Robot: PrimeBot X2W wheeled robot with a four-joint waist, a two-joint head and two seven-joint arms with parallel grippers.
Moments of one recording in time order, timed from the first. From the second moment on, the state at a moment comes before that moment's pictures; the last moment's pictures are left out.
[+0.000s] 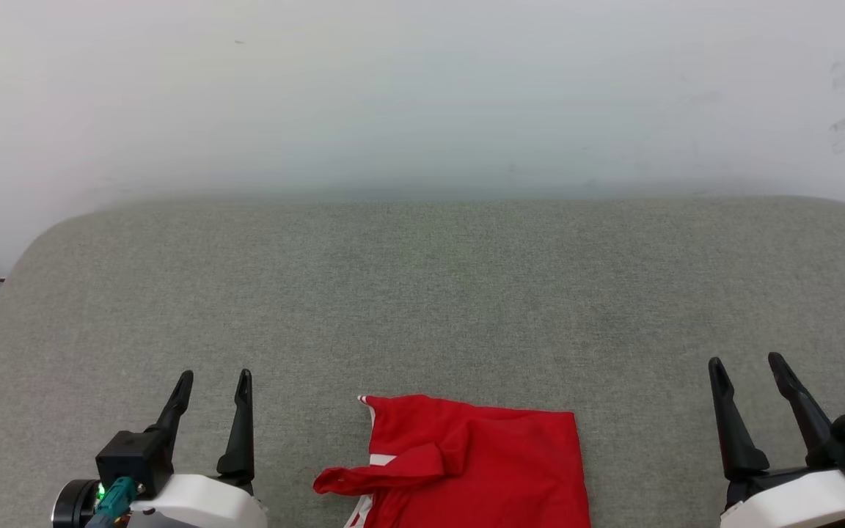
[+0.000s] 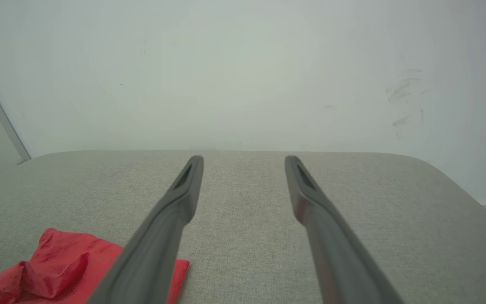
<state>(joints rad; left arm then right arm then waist) 0.00 0.33 -0.26 0.10 -0.43 0.14 -0.26 0.11 -0.10 -0.05 -0.12 0.19 0.13 -0.05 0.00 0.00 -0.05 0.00</state>
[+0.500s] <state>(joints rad) 0.01 0.31 -0.24 0.10 -0.43 0.14 -0.26 0.13 -0.08 -0.10 -0.14 0.22 0.13 0.03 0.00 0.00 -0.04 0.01</state>
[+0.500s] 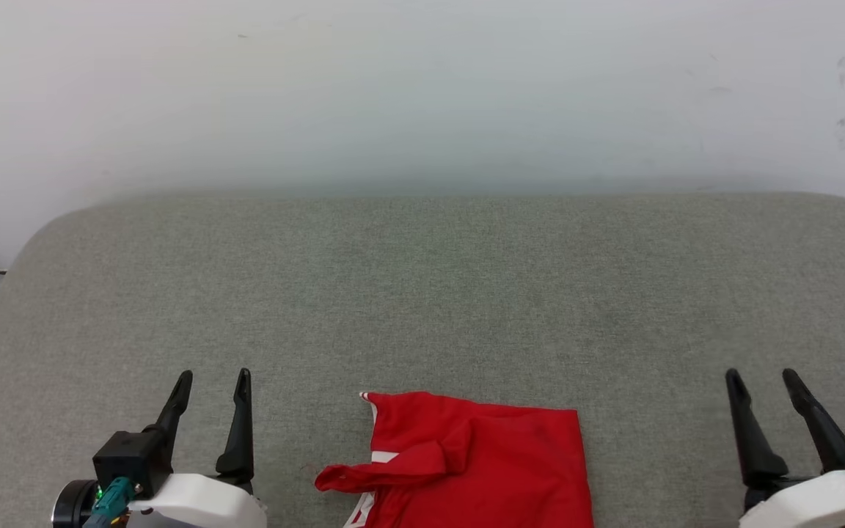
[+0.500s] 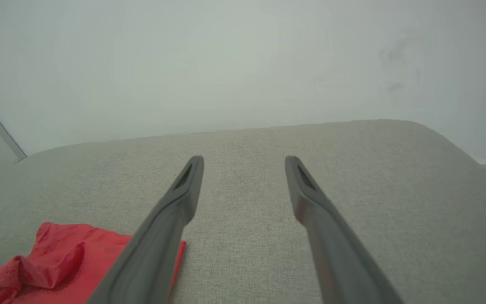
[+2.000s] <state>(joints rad) -0.14 0.20 -0.15 0.10 -0.30 0.02 -0.26 -0.08 -0.27 0.21 0.11 0.98 0.13 0.62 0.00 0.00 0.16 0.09</state>
